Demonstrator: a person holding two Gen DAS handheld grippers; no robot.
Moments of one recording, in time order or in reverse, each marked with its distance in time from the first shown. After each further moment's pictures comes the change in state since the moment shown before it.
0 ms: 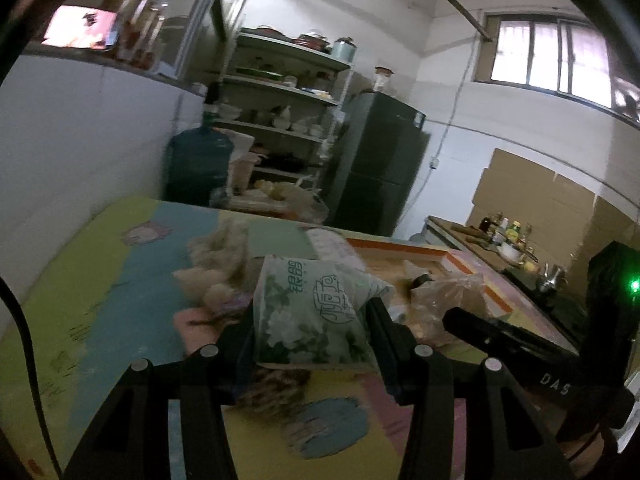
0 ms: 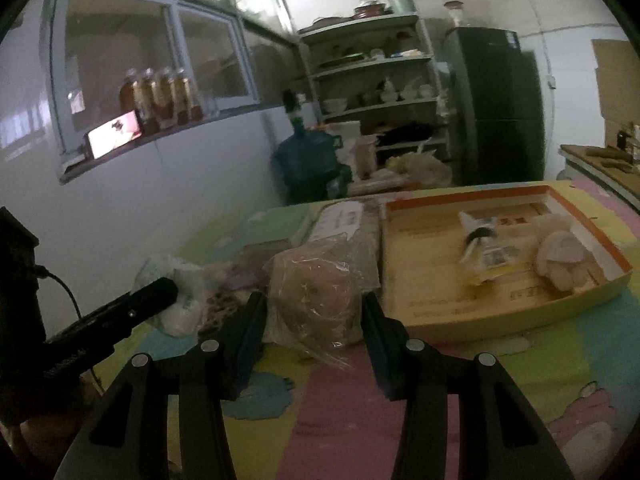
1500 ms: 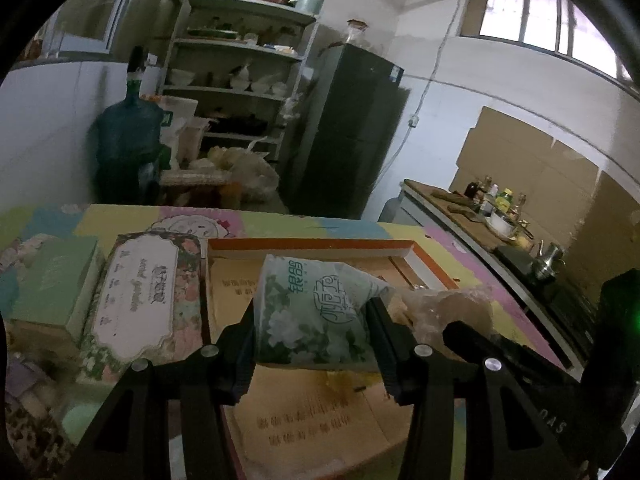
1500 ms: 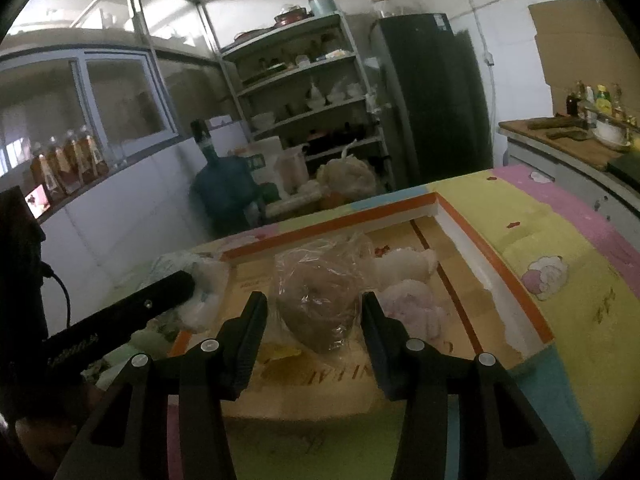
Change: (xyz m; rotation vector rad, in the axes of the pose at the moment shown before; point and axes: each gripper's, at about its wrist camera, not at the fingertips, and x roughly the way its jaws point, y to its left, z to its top) left arm 0.186 -0.134 0.036 0.027 0.157 -0.046; right arm 0.022 -0.188 0.046 0.142 -0.008 -0.123
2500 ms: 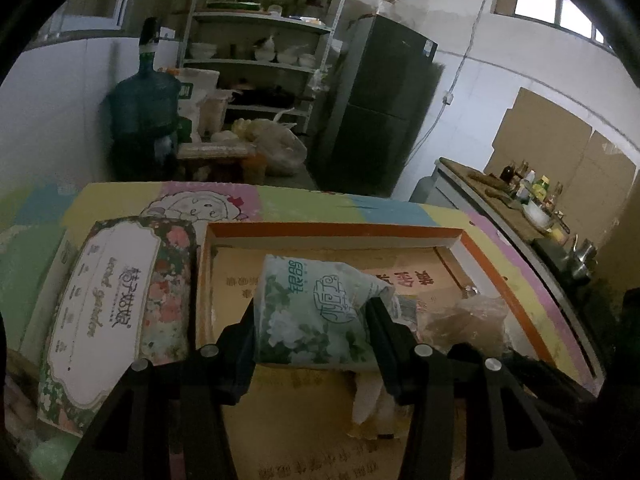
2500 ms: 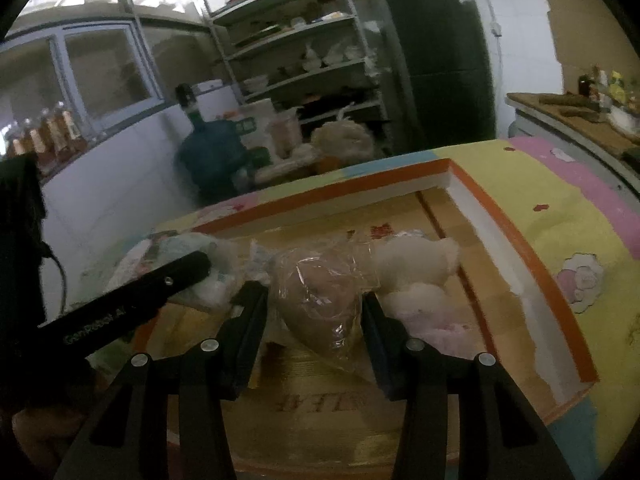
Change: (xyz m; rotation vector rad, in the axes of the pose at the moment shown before) left arm 0.062 0.005 0.010 -0.024 0.098 0.109; right arm 0.059 -0.016 0.006 -0.006 0.137 -0.039
